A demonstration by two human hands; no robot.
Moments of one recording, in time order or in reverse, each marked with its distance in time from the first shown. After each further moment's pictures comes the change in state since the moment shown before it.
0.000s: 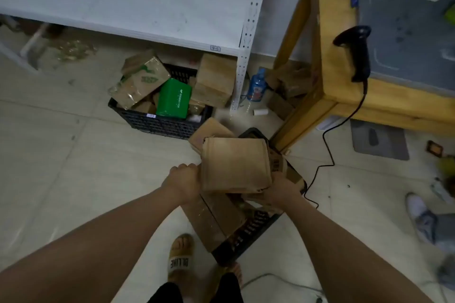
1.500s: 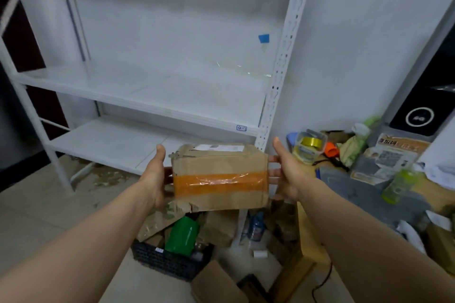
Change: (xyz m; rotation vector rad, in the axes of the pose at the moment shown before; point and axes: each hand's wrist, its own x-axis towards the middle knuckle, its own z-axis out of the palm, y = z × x) left_hand -0.176 0.003 -0.360 -1.678 0.345 -0.033; right_hand -0.253 -0.262 -0.393 1.028 0.128 -0.372
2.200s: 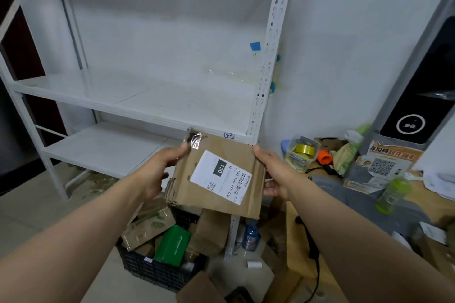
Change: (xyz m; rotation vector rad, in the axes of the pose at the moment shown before) left_hand -0.003 0.020 0.055 0.193 -0.165 0.320; right_hand -0.006 -0.027 -0.035 -0.117 -0.084 -0.115
